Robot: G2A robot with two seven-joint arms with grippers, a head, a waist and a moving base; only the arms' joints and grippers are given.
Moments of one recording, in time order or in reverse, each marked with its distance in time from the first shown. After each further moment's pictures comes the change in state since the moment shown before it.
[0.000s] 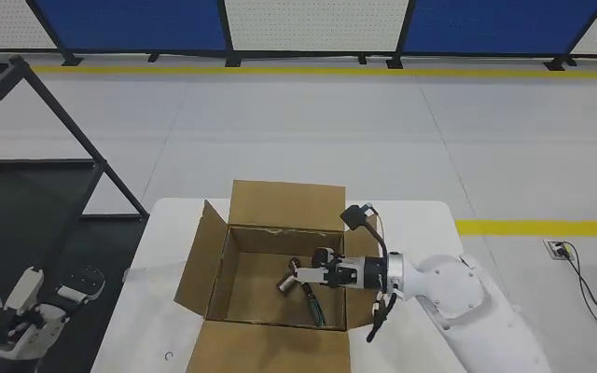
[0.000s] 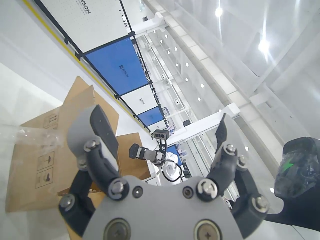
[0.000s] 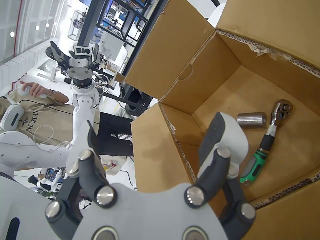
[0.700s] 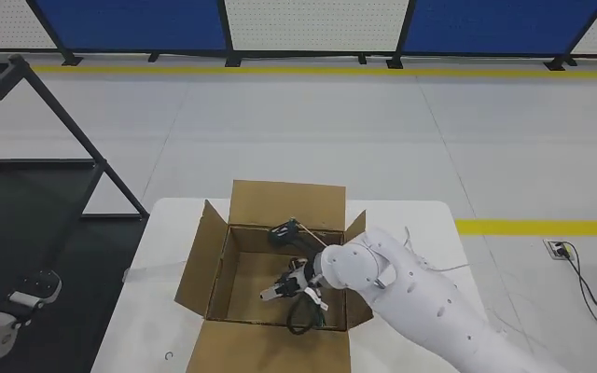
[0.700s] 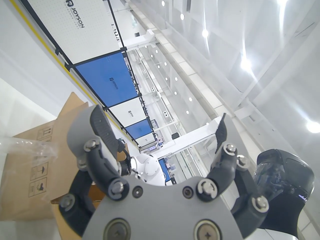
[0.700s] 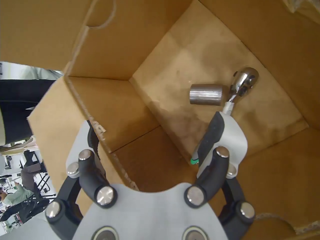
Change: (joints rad) left arm 0.017 -0.001 -0.118 0.043 -0.180 0.010 -0.023; right arm 0.420 -0.191 -0.525 0.401 -0.340 0.216 0.088
